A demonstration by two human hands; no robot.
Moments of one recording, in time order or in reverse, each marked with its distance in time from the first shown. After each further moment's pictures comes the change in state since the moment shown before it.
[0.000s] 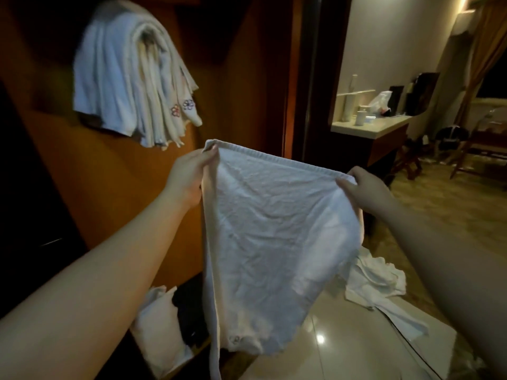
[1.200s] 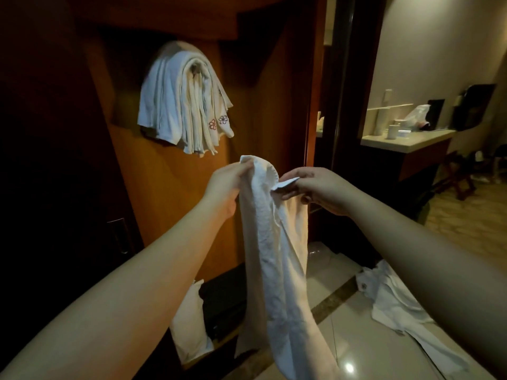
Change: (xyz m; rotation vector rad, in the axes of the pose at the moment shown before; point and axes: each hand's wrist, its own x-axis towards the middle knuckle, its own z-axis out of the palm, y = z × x) left_hand -0.096 0.028 0.059 0.047 0.234 -0.161; right_hand -0.097 -0.145 -0.059 0.832 -0.660 -0.228
